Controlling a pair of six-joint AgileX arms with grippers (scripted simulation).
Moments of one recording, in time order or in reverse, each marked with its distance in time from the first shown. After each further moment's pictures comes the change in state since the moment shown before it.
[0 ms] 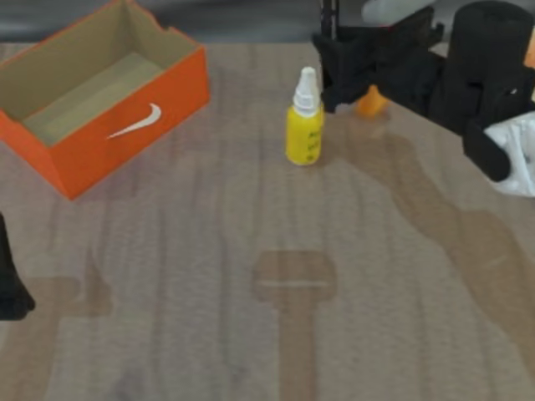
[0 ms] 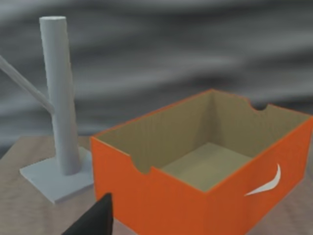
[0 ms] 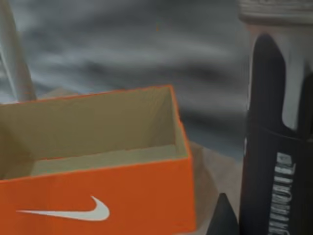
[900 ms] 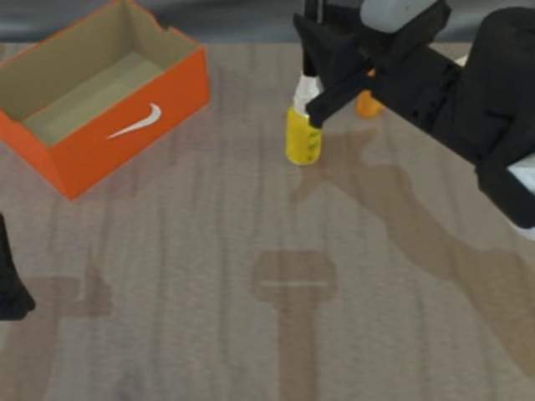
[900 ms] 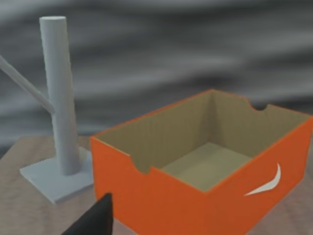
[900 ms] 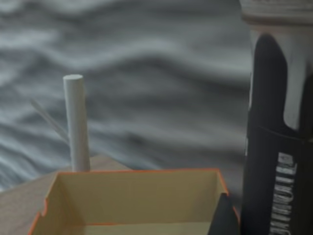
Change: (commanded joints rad) left arm 0.000 0.000 0.000 0.000 0.000 0.000; right arm 0.149 -0.268 -0.166 0.072 0.107 -0.022
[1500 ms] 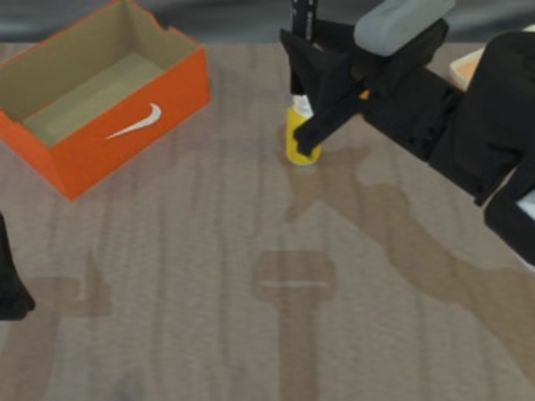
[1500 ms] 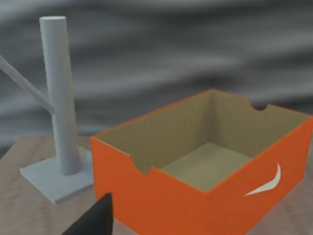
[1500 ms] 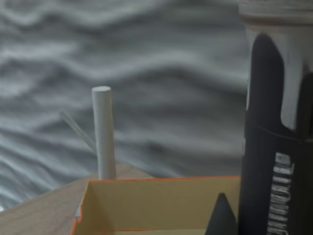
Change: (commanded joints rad) left arm 0.000 0.000 0.000 0.000 0.000 0.000; right arm 0.092 -0.113 -0.076 -0.018 0.083 0.011
